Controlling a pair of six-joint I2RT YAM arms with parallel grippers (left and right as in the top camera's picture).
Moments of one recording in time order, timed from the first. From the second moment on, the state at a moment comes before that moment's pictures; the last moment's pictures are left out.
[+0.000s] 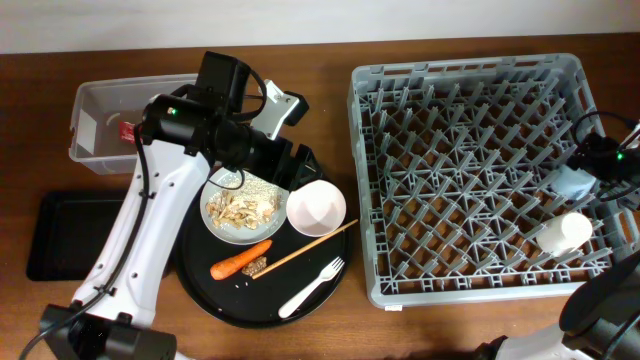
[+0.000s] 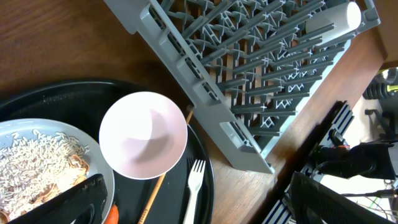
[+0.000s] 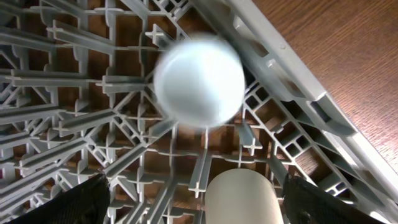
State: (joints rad) left arm -0.30 1.68 1.71 -1.23 0.57 0.16; right arm -0.63 1.74 1.51 -1.01 -0.09 0.11
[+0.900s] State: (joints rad) left arm -0.01 1.68 1.71 -1.42 0.12 -0.24; right arm 0.44 1.56 1.53 -0.99 -0.24 -0.11
